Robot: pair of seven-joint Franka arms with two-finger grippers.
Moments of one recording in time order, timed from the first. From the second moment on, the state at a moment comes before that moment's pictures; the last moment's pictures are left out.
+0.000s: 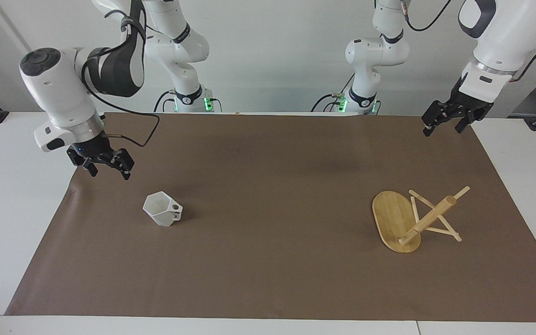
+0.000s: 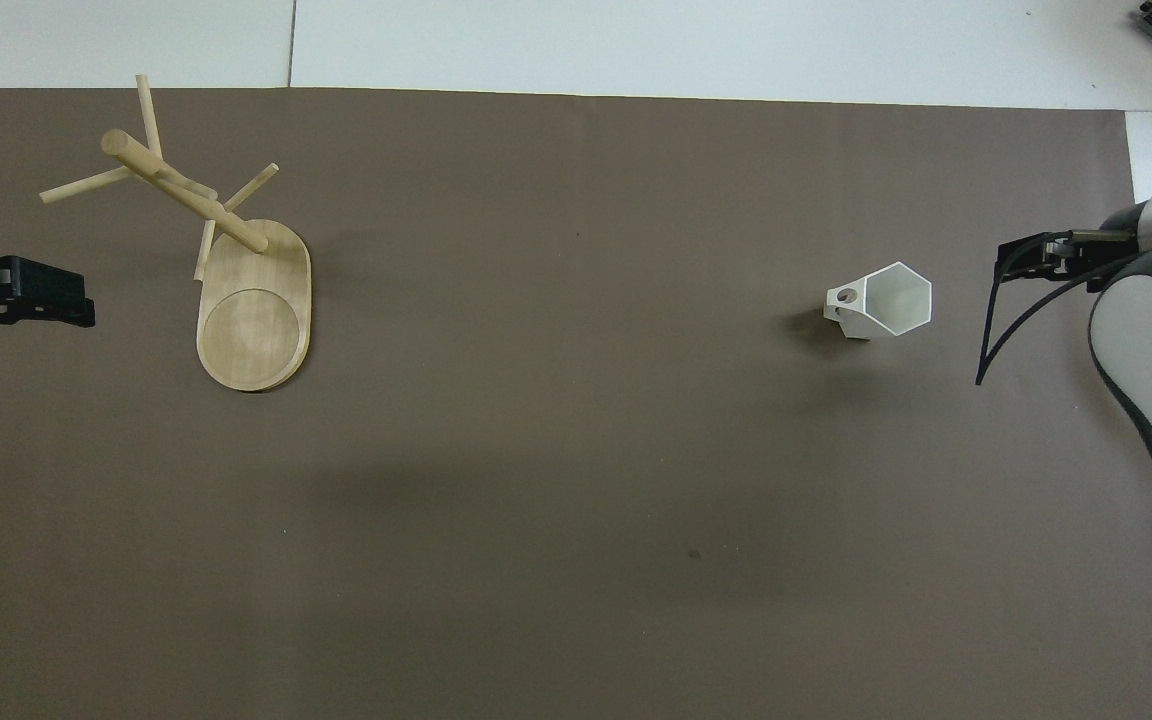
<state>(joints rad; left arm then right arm) -0.04 -0.04 -0.02 -1.62 -0.02 1.61 -0.14 0.01 0.18 -0.13 -1.73 0.01 2.01 0.00</state>
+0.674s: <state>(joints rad) -0.04 -0.04 -0.02 -1.62 -0.02 1.61 -0.14 0.02 0.29 -0.09 -1.75 0.01 2.14 0.01</state>
